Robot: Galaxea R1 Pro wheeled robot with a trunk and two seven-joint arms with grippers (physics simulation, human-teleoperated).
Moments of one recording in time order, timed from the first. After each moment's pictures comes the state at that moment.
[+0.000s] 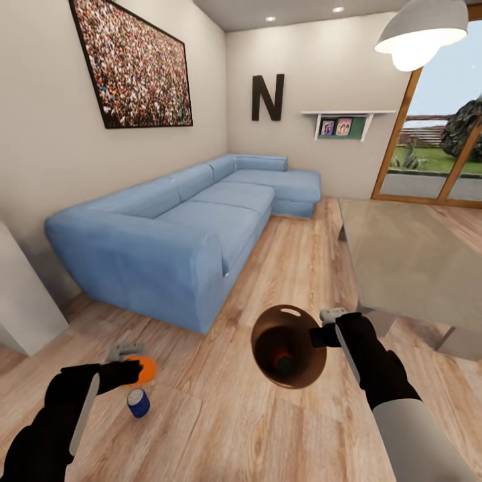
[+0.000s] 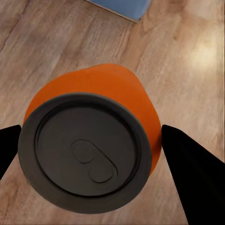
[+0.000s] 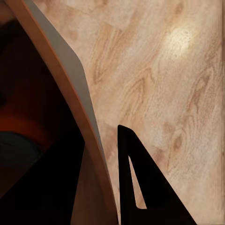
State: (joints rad) left arm -0.35 0.08 0.20 -1.42 -0.06 0.98 -0.24; right arm -0.67 -0.05 0.02 -1.12 0.16 1.05 0.23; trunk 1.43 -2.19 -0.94
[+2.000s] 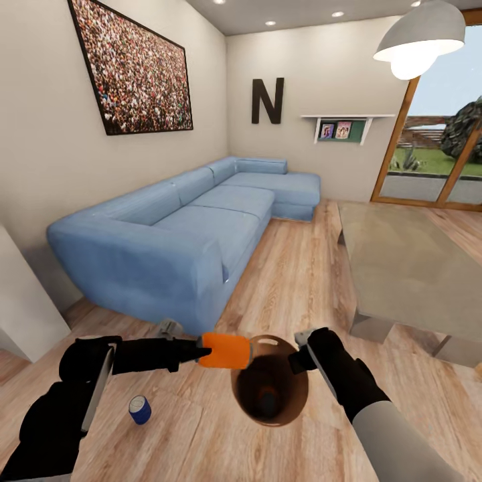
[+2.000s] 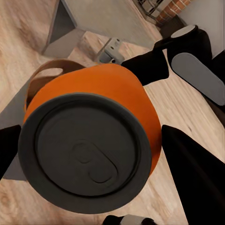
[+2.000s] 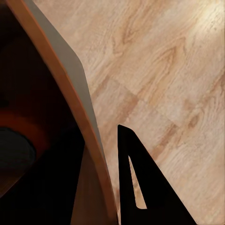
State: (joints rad) left arm -0.42 0.07 0.06 -1.59 -0.07 1.05 -1.24; right arm -0.67 0.00 0.22 -0.94 0.16 1.05 0.23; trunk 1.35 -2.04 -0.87
